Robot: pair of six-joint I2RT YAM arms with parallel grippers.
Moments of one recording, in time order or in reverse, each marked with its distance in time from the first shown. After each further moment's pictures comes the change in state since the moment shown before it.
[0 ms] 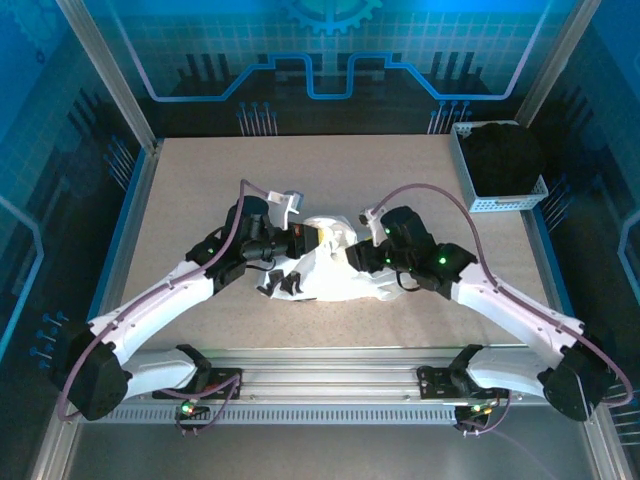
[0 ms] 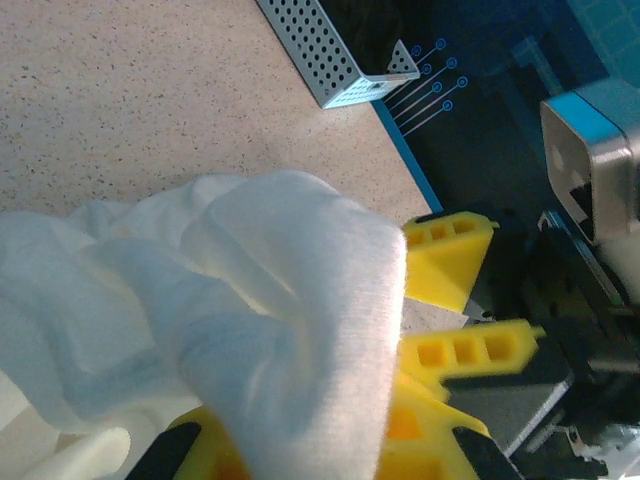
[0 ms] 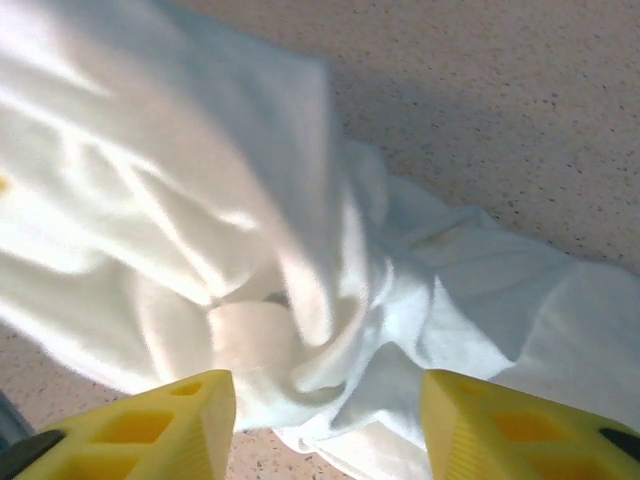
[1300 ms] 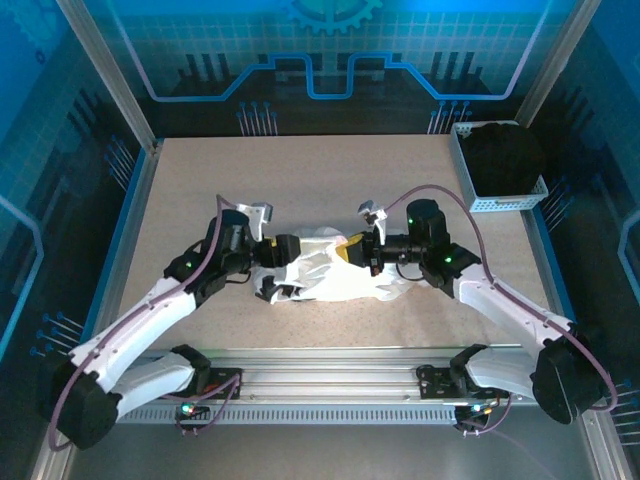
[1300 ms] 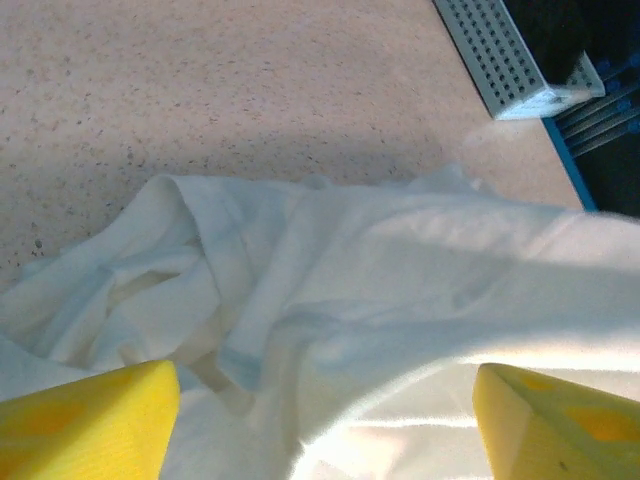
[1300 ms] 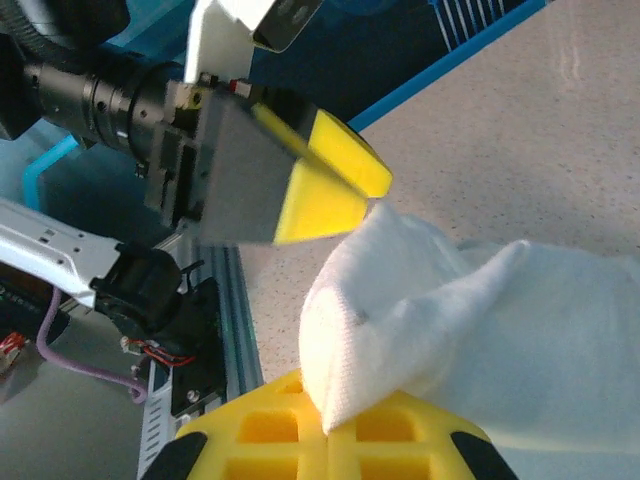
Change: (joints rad) left arm 0.058 -0.177 -0.100 -0.216 -0.241 0.108; right arm -0.195 0.026 -0.133 0.451 -0.803 -0.060
